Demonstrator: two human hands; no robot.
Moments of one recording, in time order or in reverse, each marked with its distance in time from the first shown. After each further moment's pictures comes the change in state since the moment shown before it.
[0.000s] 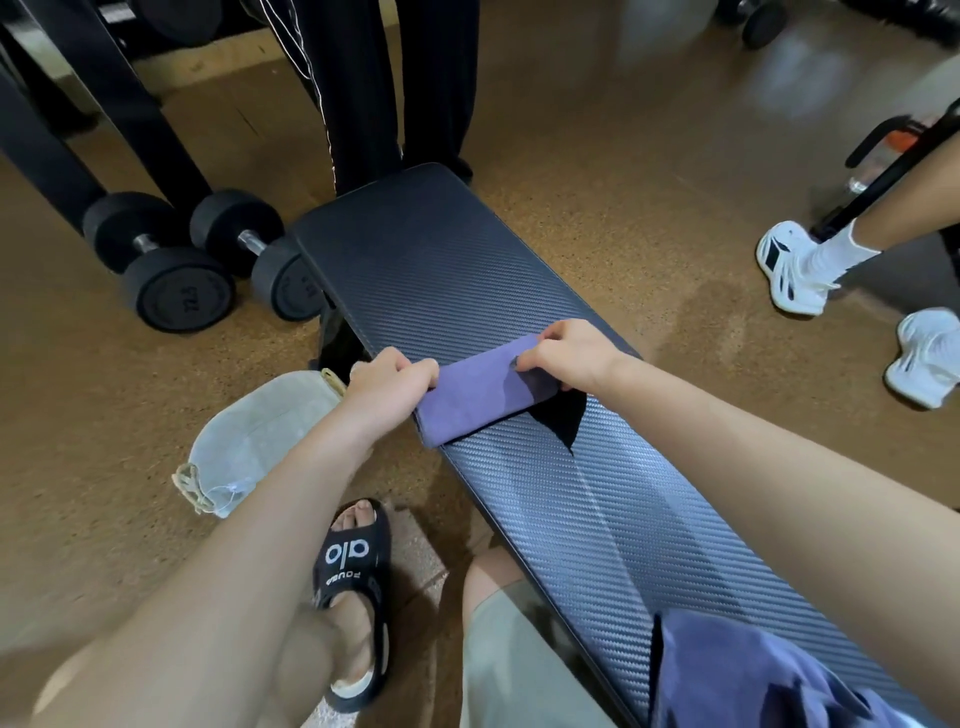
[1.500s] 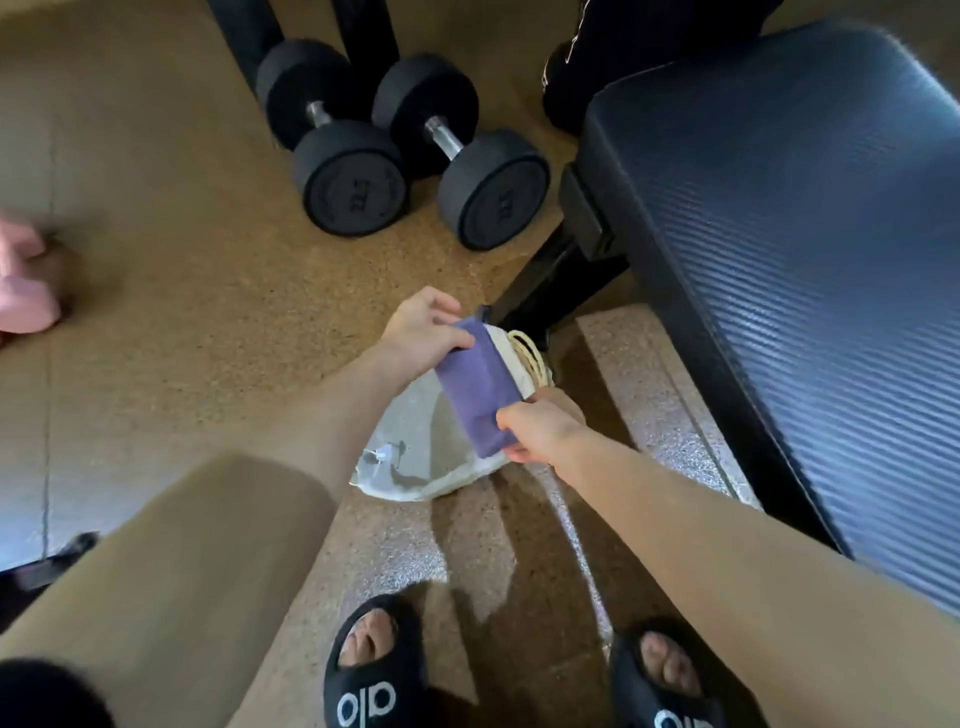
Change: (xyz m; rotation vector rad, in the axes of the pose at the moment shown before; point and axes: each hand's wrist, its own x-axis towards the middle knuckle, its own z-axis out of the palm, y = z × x) left_hand 0.232 -0.211 -0.144 -0.156 0.181 -0.043; right_hand 0.129 -0.074 0.348 0.151 -0.298 0.295
